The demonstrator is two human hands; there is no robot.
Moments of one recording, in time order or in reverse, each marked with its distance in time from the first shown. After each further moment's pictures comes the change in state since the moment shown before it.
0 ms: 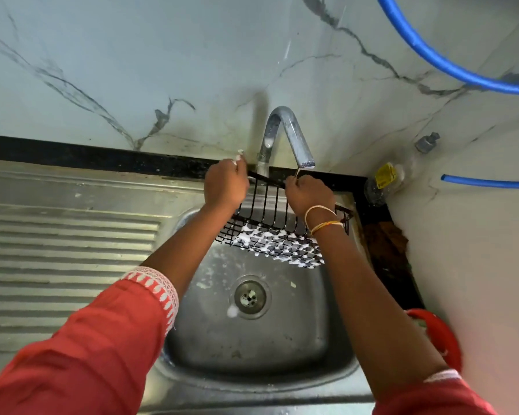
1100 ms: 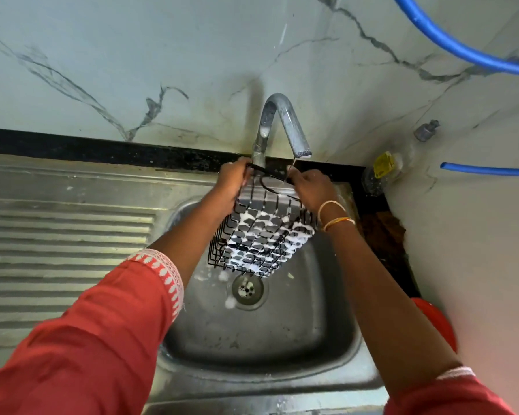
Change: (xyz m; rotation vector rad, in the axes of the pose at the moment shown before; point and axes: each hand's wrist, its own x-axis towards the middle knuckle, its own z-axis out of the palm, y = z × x) left_hand 0.008 0.001 0.023 -0.598 -0.269 -0.522; right_hand 0.003 0.023 -0.003 0.336 -0.110 0.034
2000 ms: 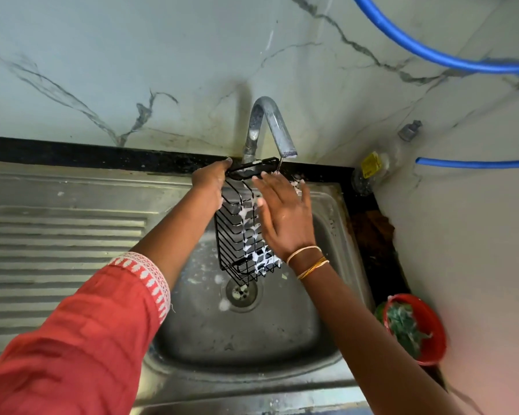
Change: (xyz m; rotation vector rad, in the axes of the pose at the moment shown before) left_hand 0.024 -0.009 -0.013 -0.361 0.268 -0.216; right_hand -0.078 0.000 0.032 -0.345 0.333 -0.617
